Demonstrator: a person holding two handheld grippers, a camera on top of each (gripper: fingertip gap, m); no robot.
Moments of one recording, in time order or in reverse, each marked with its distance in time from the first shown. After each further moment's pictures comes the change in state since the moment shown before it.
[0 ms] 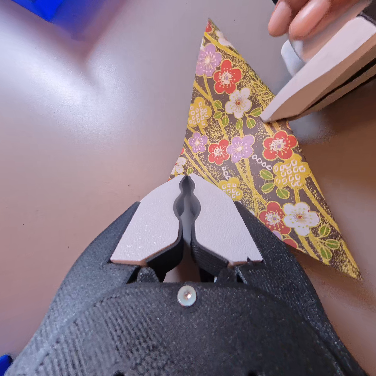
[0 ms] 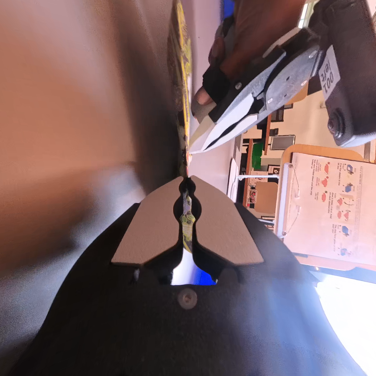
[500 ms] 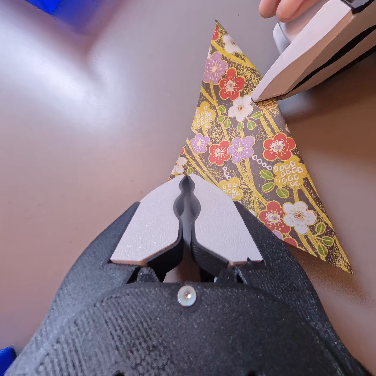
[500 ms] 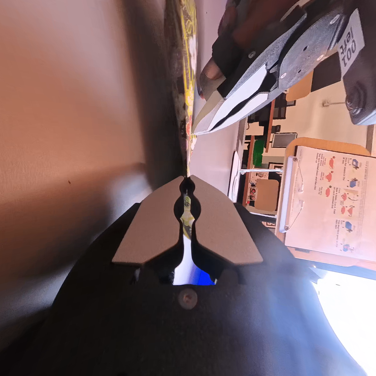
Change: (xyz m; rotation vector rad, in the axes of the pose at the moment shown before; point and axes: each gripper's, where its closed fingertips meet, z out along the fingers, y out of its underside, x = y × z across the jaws) left arm -0.002 0.003 -0.002 -0.009 -0.004 -0.007; right arm -0.004 0.019 0.000 -0.017 -0.010 -0.012
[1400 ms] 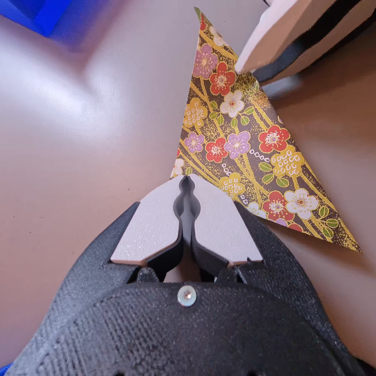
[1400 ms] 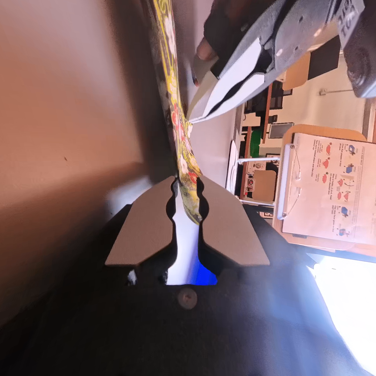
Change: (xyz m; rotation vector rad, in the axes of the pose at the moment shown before) left arm 0.004 -0.004 0.003 0.029 0.000 0.070; right arm 0.001 0.015 -0.006 -0.040 0.031 0.014
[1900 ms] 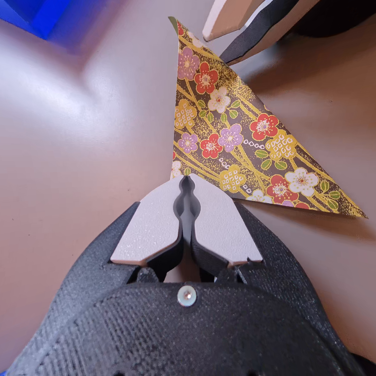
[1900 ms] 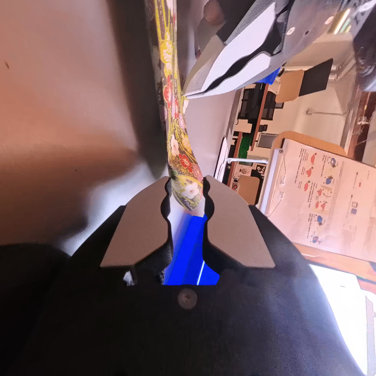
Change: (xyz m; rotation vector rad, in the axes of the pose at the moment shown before) left arm 0.000 0.000 0.000 0.008 0.015 0.006; right arm 0.010 0.026 0.006 -0.005 0.003 -0.161
